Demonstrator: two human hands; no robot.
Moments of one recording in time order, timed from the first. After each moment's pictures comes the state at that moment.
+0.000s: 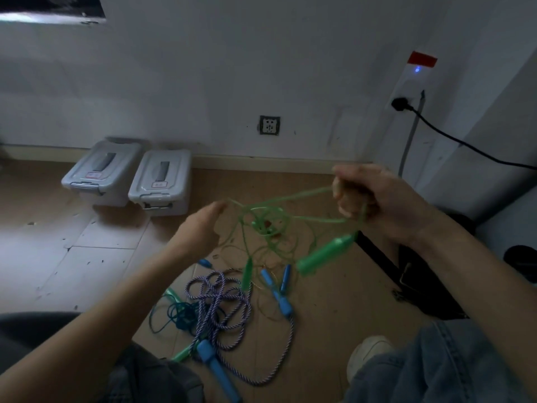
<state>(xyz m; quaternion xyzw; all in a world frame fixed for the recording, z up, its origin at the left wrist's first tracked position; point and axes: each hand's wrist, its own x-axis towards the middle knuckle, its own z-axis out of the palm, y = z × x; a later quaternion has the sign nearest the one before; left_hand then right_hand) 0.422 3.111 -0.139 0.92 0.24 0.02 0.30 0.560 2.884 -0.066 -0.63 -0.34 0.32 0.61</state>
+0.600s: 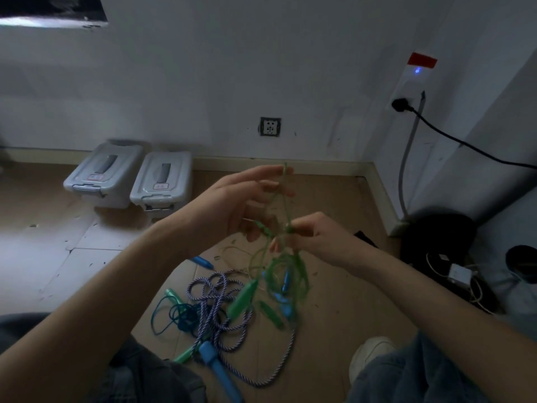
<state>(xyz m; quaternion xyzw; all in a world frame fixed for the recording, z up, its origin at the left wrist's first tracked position) 0.418 3.074 -0.058 0.65 0.03 -0.04 0.76 0.518 2.919 -0.112 -0.76 -0.40 0.31 0.41</state>
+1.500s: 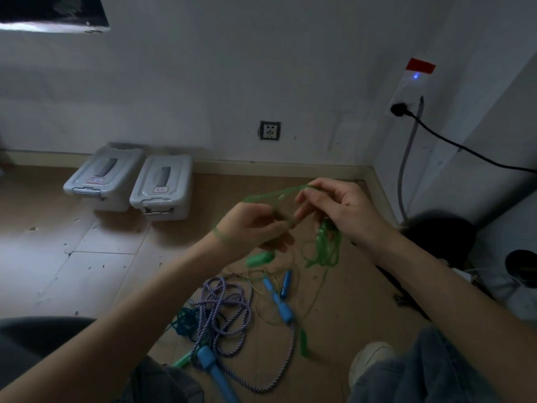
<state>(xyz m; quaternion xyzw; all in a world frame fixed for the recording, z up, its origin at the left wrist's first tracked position) 0.429 3.055 -0.091 0.77 0.08 0.02 0.63 0.531 2.907 -0.078 -0.73 -0.35 0.20 0.55</state>
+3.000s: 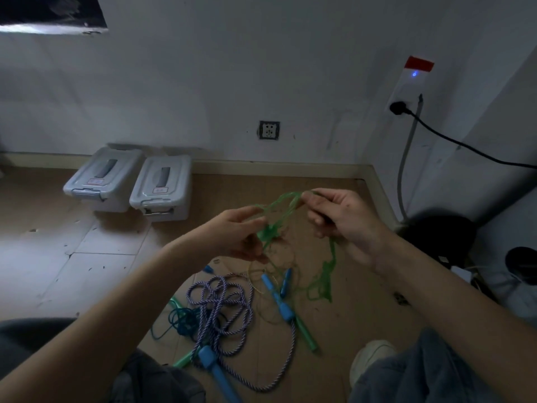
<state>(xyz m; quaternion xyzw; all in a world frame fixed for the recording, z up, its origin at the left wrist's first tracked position) 0.432 3.080 -0.108 0.71 0.22 -0.10 0.66 0.528 2.909 -0.087 -0.63 -0.25 0.33 0.66</state>
